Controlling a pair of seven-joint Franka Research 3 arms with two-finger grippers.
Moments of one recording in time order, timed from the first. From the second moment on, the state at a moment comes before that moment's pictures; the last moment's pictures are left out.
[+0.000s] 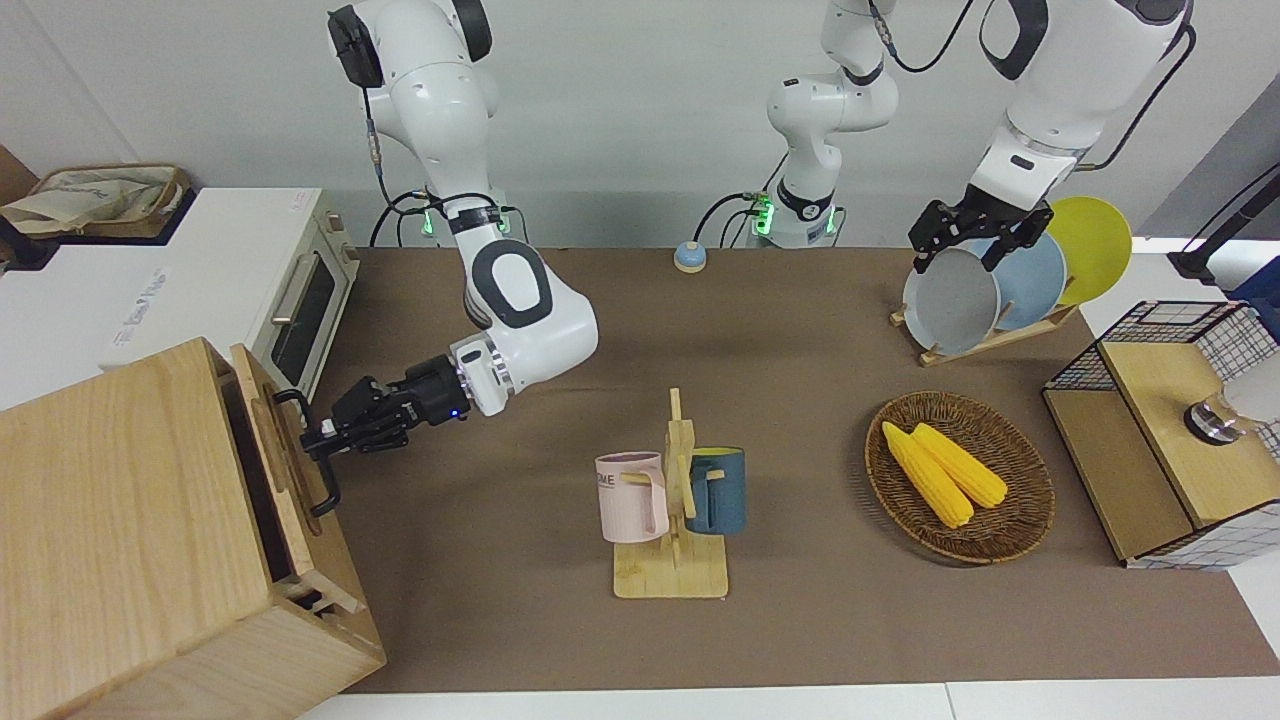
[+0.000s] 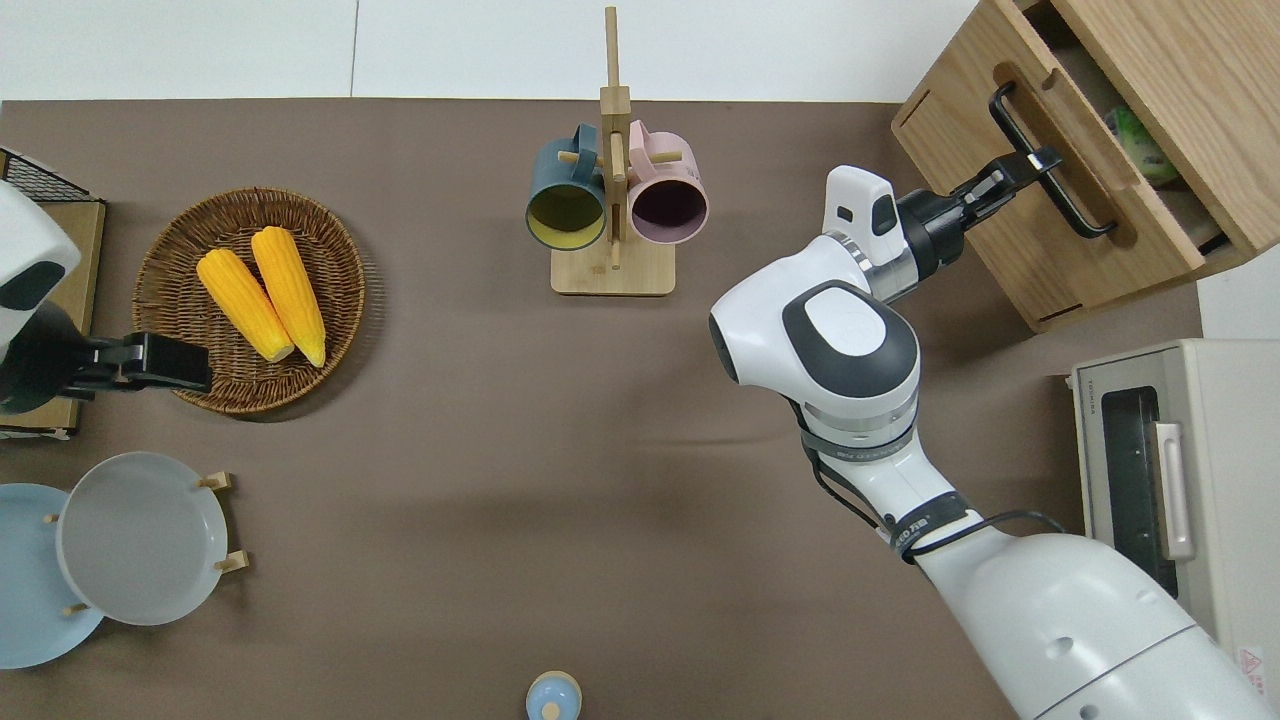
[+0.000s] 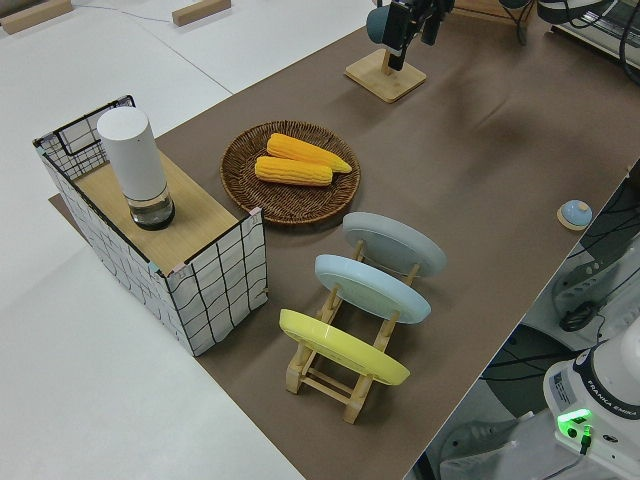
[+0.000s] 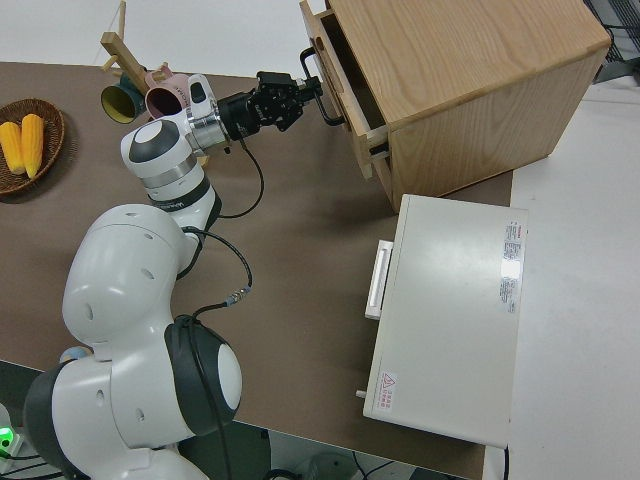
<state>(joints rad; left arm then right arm) 0.06 -0.01 -0.09 -1.60 -0.02 1.57 -0.04 0.27 0.51 0.14 -1.62 -1.69 1.61 0.50</state>
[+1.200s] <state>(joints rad) 0.06 -0.01 -0.09 -1.60 -0.02 1.57 -0.04 0.41 0.51 0.22 -1.62 -1.59 1.41 0.50</state>
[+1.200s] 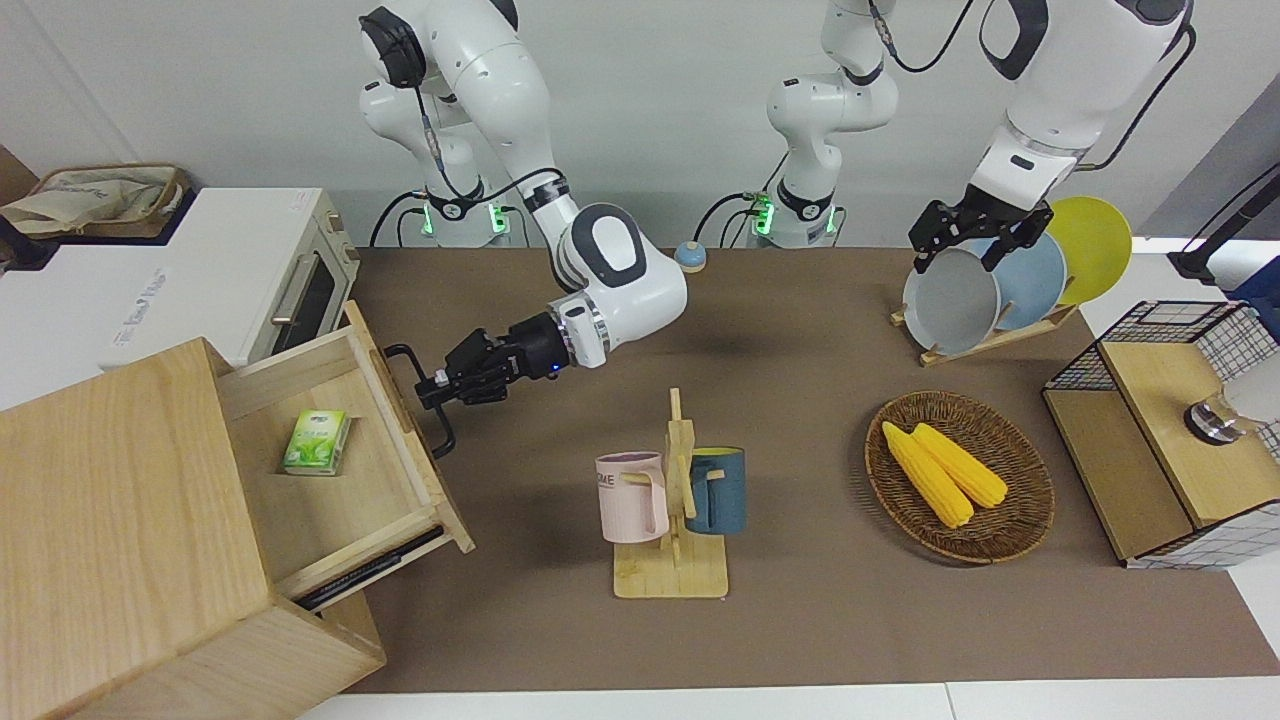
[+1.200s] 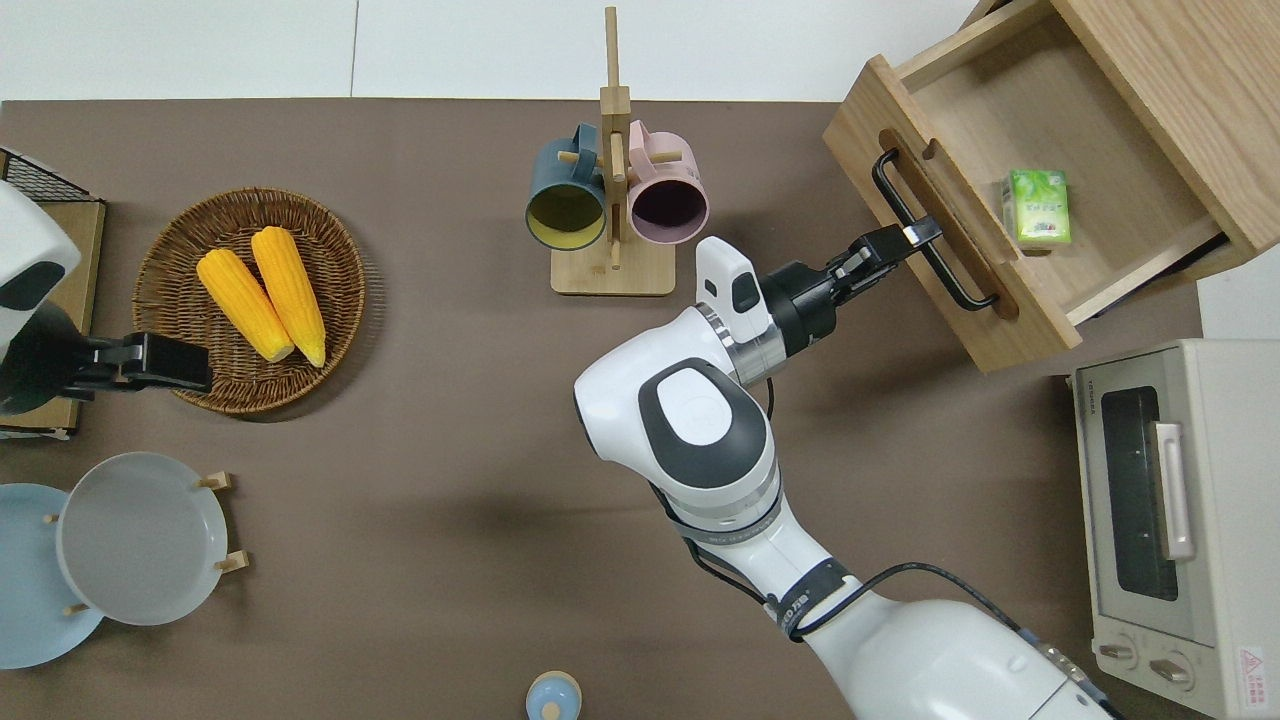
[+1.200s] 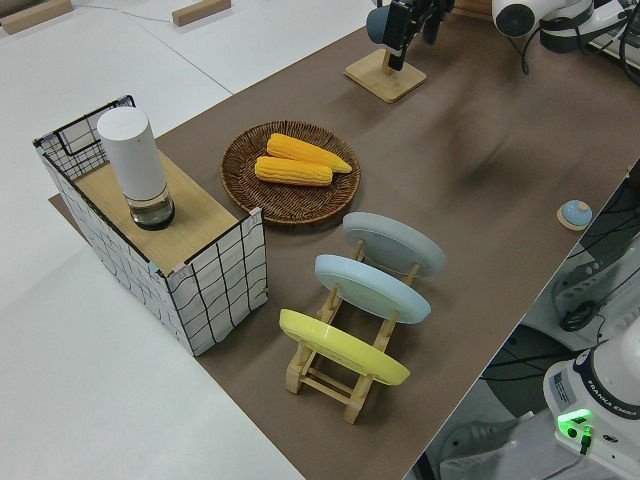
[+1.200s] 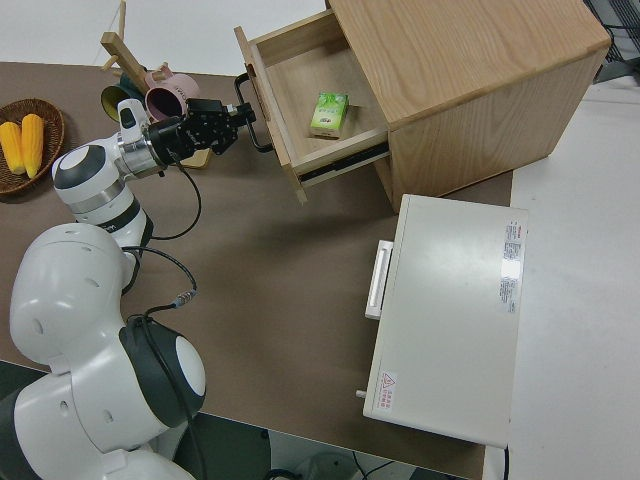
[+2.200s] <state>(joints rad) 0.06 -0.01 -0.09 -1.60 -0.02 1.57 -0.04 0.51 0.51 0.24 -1.62 -1.56 1.34 0.50</state>
